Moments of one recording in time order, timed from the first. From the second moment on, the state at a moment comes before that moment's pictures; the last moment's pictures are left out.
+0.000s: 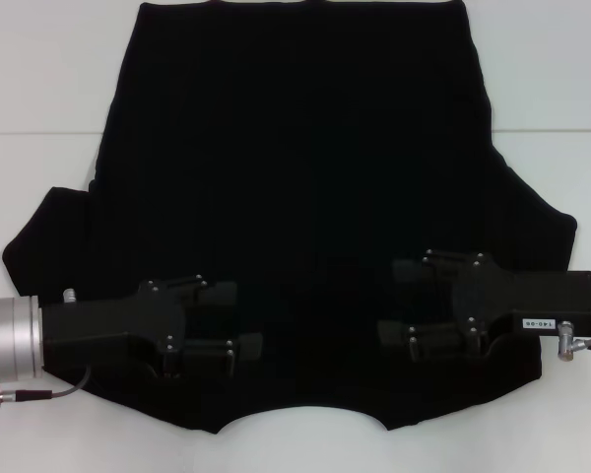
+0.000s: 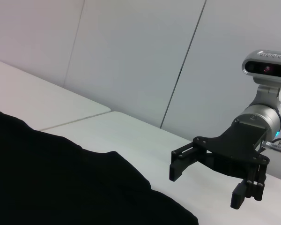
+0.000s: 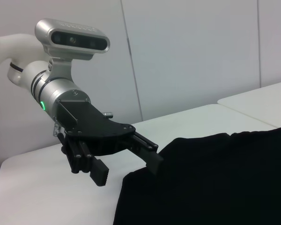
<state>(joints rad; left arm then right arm) -0.54 -2.10 0.47 0.62 2.17 1.71 -1.33 0.62 2.05 -0.72 -0.52 -2.01 -1.57 1.23</state>
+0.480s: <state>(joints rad) -0.54 -2.10 0.47 0.62 2.17 1.71 -1.33 0.62 2.05 -0.72 -0.52 -2.01 -1.57 1.23</state>
